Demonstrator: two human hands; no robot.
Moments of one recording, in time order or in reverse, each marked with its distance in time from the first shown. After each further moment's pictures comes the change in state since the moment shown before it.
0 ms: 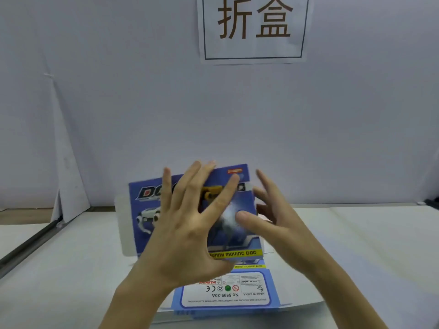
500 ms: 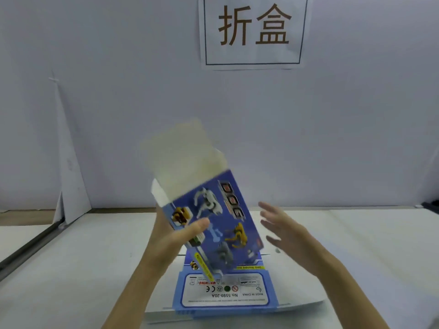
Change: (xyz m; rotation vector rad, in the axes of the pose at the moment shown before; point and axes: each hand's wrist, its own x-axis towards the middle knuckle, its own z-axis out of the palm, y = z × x) left_hand -0.021 -0.034 0.053 -1.267 0.083 -0.705; right_hand 0.005 0.046 -0.046 0.023 0.031 0.387
